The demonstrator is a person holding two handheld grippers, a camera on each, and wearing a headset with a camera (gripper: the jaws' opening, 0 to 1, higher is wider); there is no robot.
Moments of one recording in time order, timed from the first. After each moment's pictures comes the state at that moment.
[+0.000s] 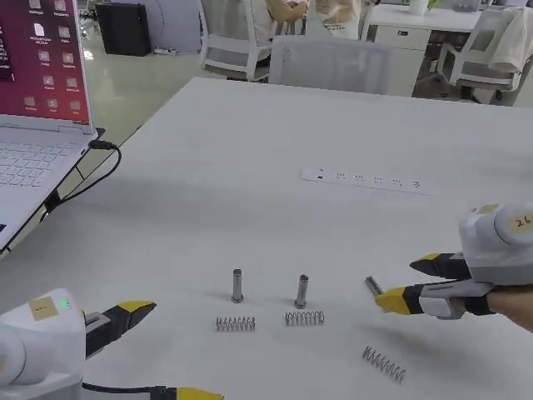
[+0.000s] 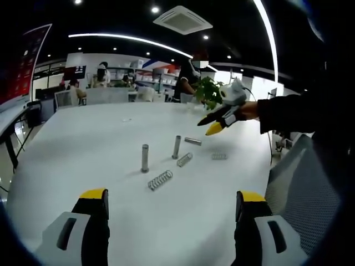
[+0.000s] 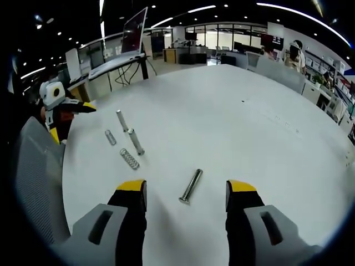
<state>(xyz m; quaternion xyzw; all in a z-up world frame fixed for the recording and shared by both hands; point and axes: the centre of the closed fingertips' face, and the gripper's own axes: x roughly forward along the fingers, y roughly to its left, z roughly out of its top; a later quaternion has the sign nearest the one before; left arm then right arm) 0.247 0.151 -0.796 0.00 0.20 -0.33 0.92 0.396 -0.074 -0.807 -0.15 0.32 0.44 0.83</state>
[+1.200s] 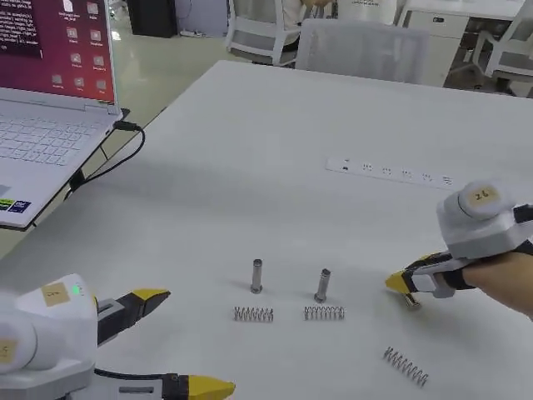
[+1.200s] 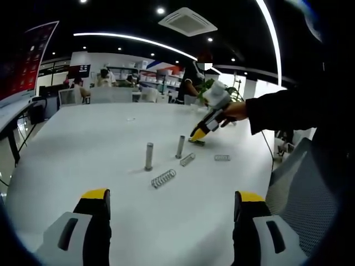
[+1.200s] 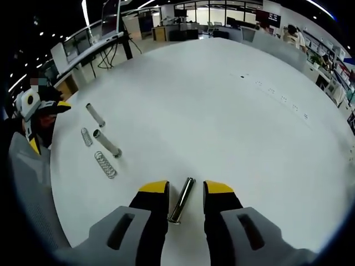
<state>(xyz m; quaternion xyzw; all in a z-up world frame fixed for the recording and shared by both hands) 0.247 0.158 -0.799 -0.01 0.20 -0.31 0.93 0.417 -0.056 -0.842 -0.17 0.41 0.40 0.80</state>
